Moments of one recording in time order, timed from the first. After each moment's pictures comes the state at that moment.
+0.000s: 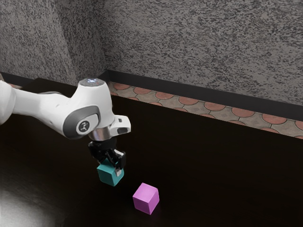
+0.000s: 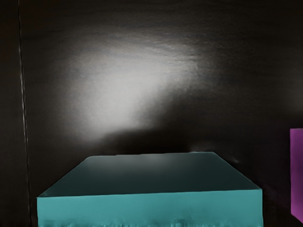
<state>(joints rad) -0.12 -0.06 -0.08 -2.38 -0.01 2.27 -0.15</state>
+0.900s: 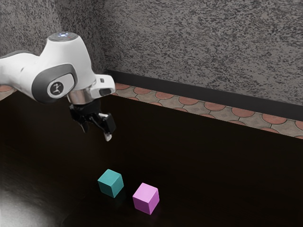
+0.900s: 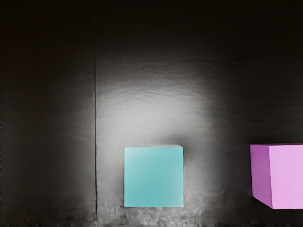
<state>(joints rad) -0.12 -0.32 -0.06 -2.28 0.03 2.06 -0.16</state>
